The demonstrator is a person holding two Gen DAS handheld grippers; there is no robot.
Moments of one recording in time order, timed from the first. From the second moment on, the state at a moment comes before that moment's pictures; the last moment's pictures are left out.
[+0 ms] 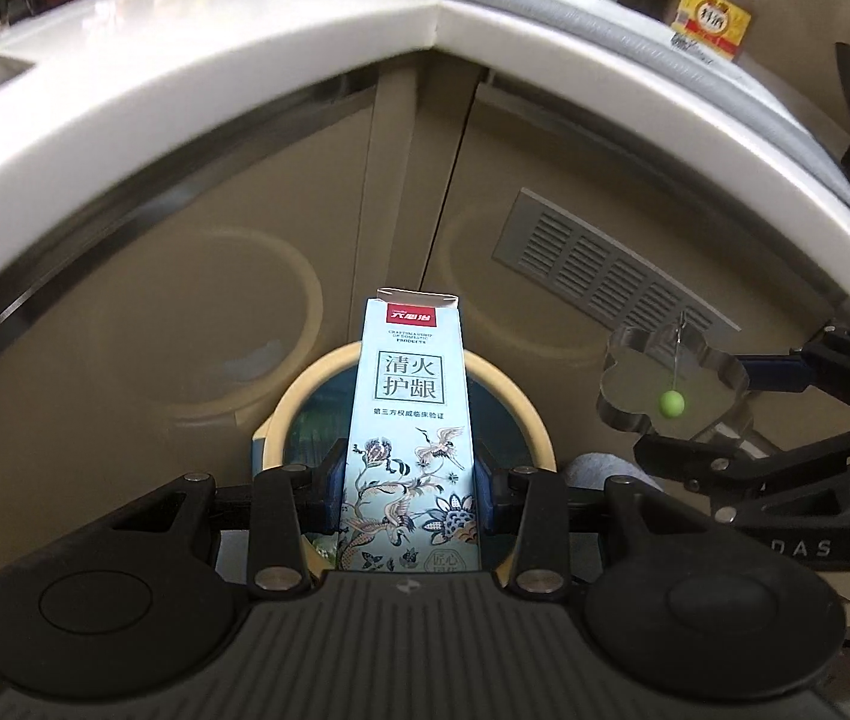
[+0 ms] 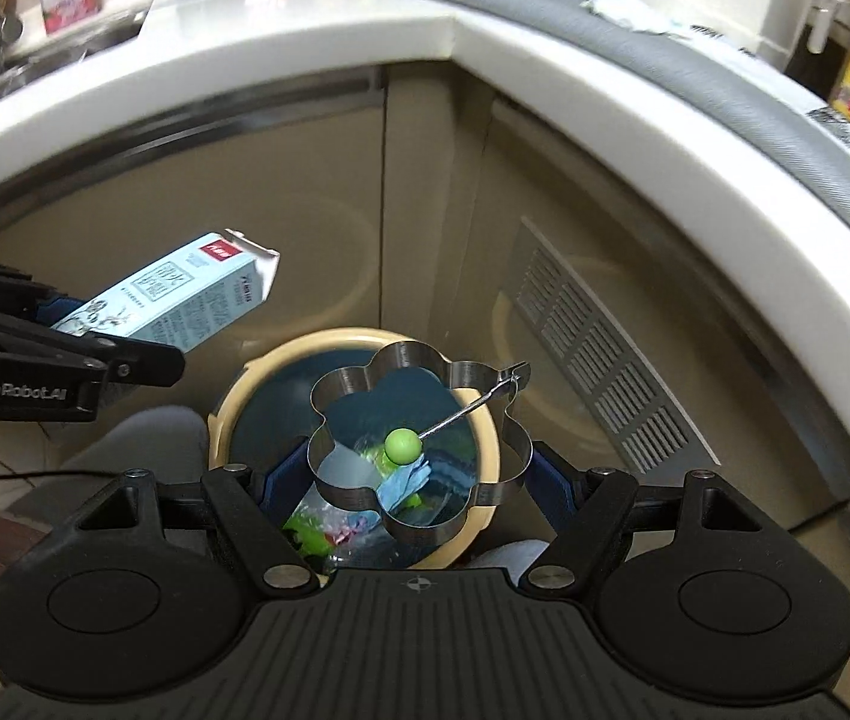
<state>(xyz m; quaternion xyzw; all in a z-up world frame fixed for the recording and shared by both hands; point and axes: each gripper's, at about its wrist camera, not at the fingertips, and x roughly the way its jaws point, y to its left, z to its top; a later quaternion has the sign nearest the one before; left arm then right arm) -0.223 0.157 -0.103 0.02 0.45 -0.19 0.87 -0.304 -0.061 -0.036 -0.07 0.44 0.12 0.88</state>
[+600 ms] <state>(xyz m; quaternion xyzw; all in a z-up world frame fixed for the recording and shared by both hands) -0.164 0.139 -0.178 0.04 0.52 -0.17 0.83 -0.238 -0.038 -0.112 -0.07 0.53 0.12 0.84</state>
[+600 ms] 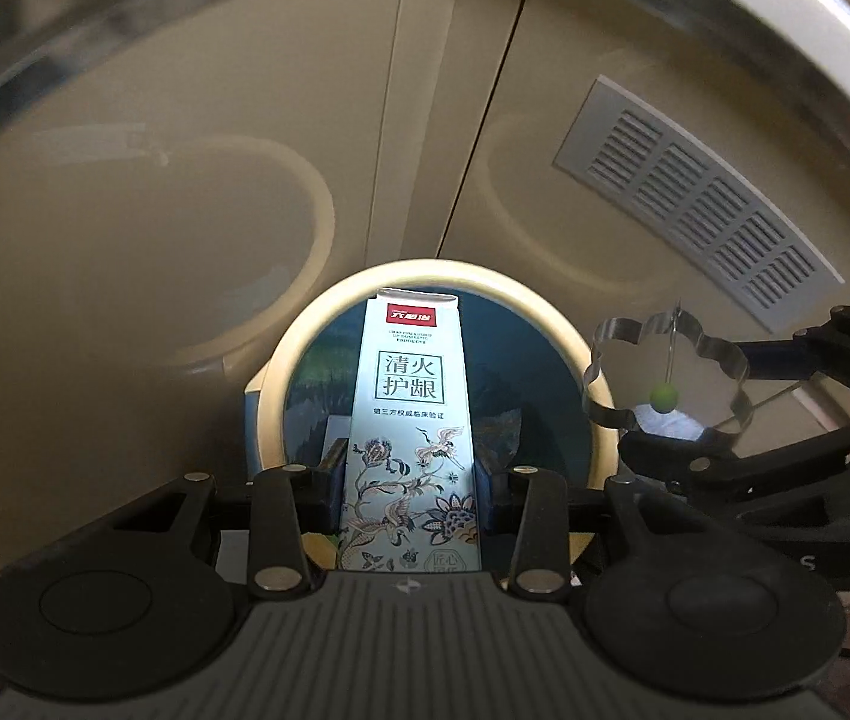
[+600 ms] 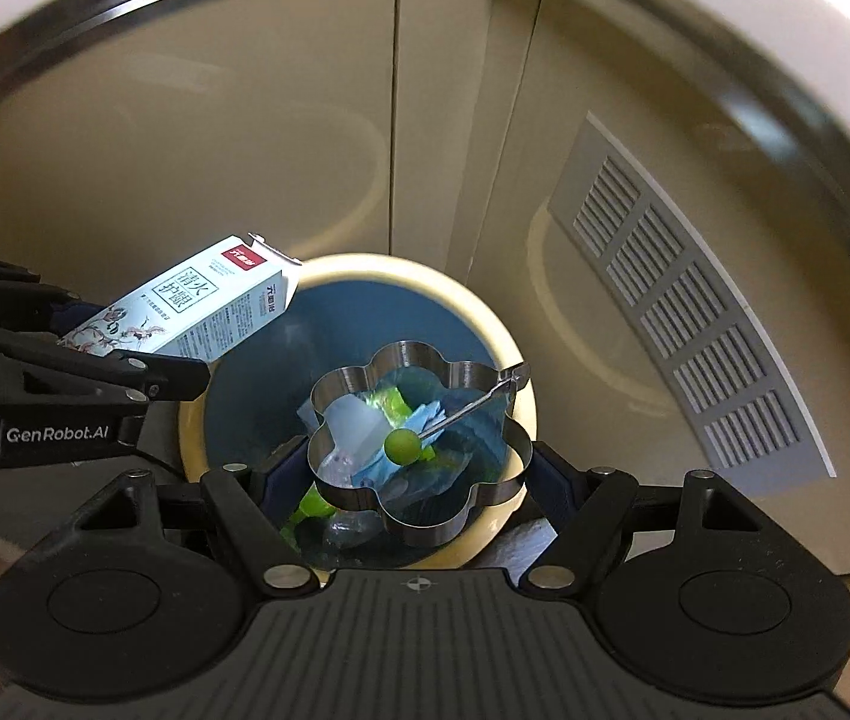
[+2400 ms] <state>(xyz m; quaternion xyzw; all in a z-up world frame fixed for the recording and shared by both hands) -0.175 0.157 -0.177 0.08 0.56 -0.13 0.82 -0.243 -0.054 -0.104 -0.06 0.52 0.11 0.84</state>
